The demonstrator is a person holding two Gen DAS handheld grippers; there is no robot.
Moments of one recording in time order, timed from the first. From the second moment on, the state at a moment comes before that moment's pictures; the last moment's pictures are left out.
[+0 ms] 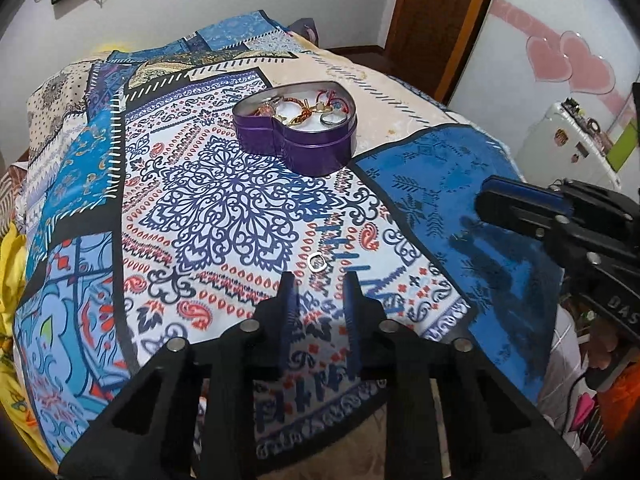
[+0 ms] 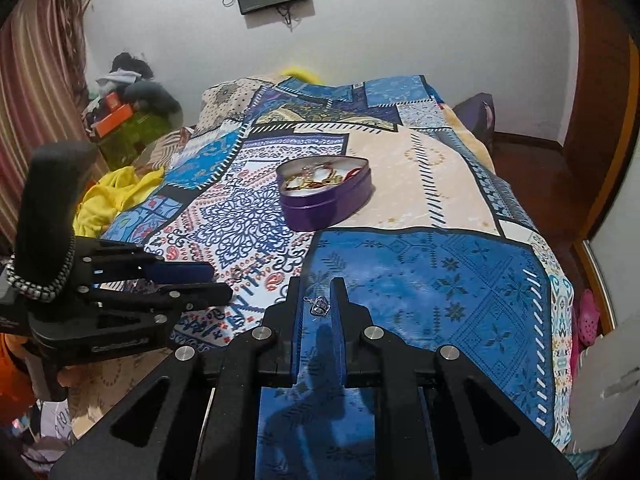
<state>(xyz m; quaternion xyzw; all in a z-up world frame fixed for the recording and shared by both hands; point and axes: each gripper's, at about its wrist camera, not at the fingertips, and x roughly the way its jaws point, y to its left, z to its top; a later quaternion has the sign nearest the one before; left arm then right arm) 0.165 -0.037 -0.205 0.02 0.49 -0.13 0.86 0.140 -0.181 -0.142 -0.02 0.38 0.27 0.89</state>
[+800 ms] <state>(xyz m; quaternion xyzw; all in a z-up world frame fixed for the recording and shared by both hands) 0.170 -0.026 -0.199 -0.01 0.48 -0.14 0.87 0.148 -0.176 -0.130 -0.03 0.36 0.27 0.89</state>
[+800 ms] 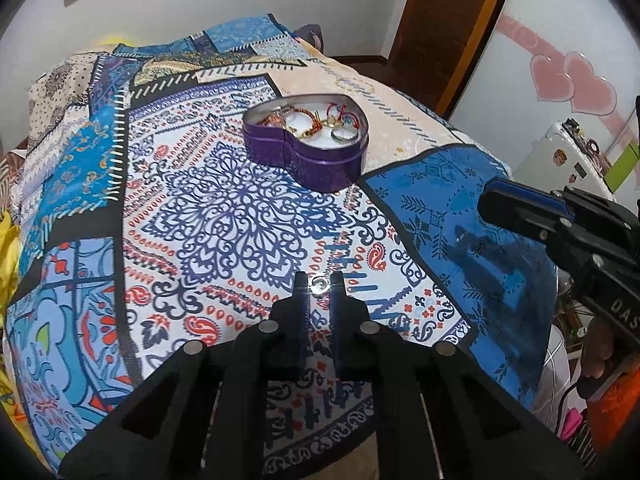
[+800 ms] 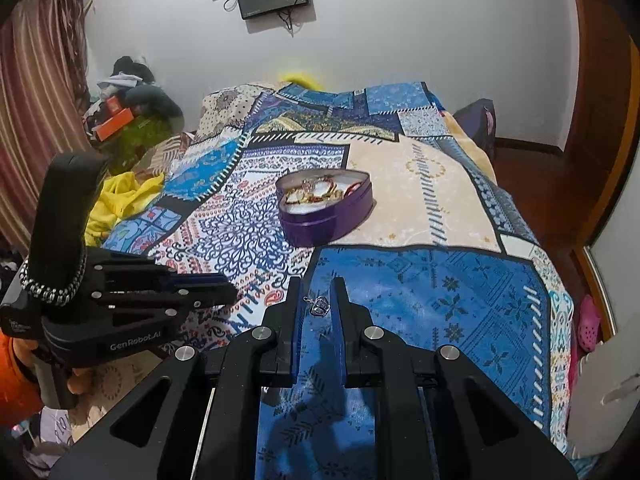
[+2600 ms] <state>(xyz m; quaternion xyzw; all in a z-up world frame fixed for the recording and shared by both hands) 0.234 -0.018 -0.133 -0.03 0.38 -0.14 0.92 0.248 -0.138 -0.084 -0.02 0.33 0.29 0.90</state>
